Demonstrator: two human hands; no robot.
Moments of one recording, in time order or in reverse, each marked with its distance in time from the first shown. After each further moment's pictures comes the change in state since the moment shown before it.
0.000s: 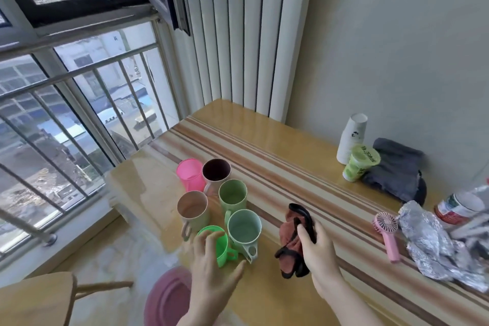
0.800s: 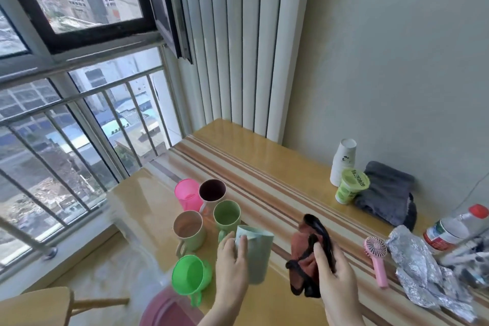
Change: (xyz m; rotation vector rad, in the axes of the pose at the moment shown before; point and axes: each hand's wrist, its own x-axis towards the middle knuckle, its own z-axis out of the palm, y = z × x) left_hand 0.012 0.116 0.006 -0.472 -0.015 -0.313; right_hand -0.043 -0.050 -0.059 0.145 0.074 -0.165
